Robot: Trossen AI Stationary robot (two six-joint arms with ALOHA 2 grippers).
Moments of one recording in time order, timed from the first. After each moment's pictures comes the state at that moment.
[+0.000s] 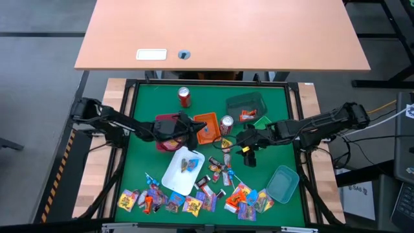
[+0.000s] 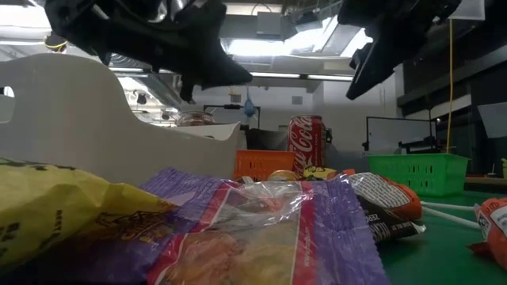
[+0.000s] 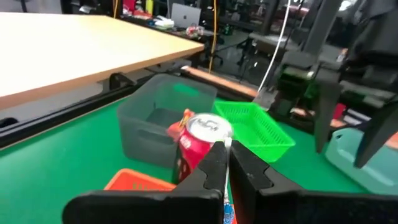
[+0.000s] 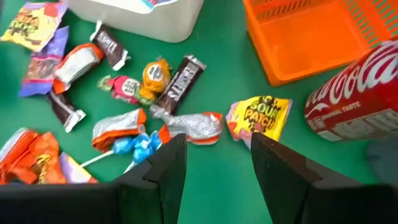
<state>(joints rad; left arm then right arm) -0.05 1.52 0.59 0.76 -0.47 -0.30 0.20 1.35 0.95 -0.54 0.06 0.24</state>
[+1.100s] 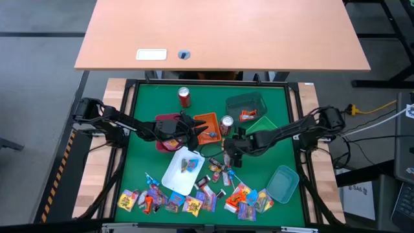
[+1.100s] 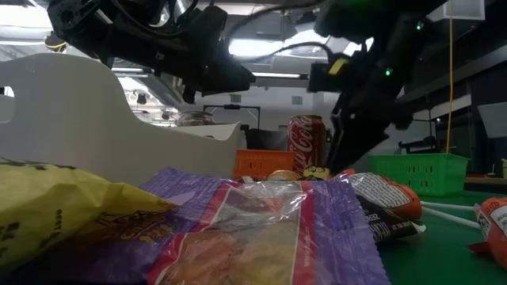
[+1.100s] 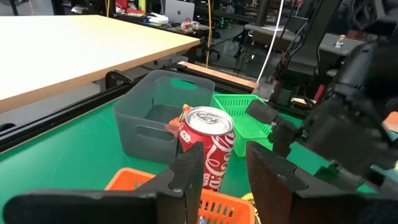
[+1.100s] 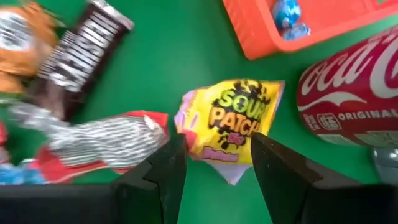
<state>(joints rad) -0.04 1.53 0.59 0.77 -0.44 -0.25 0.20 1.69 0.95 -0.41 0.27 0.24</state>
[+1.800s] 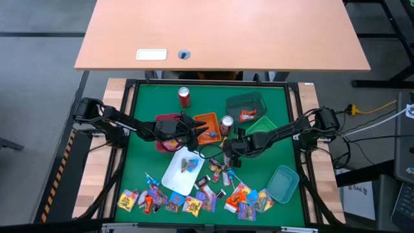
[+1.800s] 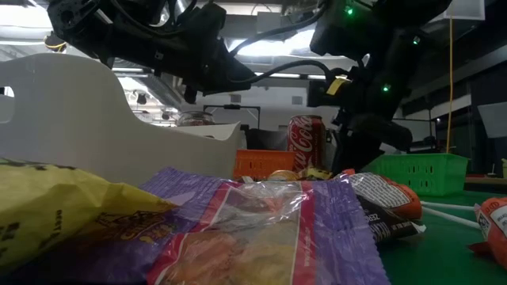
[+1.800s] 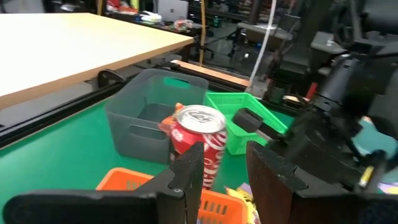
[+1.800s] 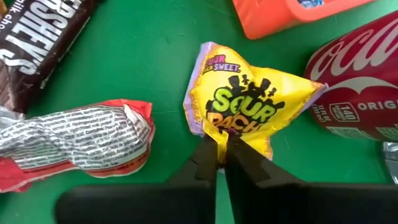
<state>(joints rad) -0.04 1.53 0.59 0.77 -0.40 -0.25 0.20 1.75 0.95 -0.41 0.29 0.24</state>
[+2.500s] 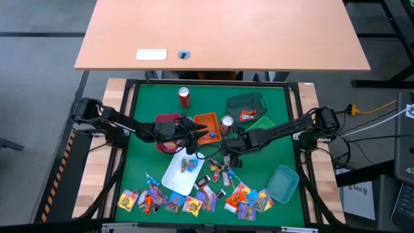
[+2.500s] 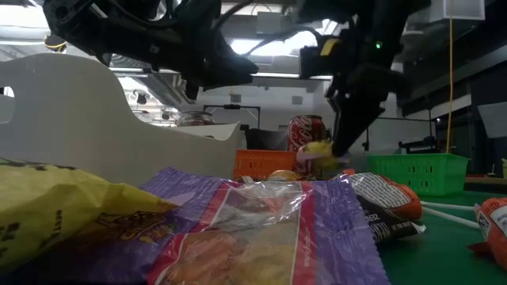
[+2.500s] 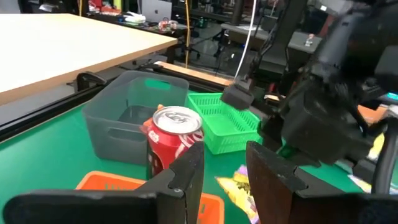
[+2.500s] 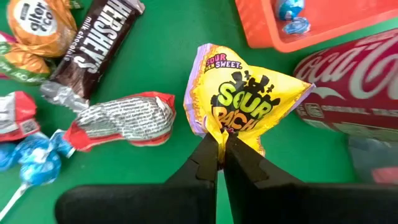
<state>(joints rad) -0.07 1.52 0.59 0.78 -0.37 -0.25 0.20 1.74 1.19 -0.75 0.22 0.23</state>
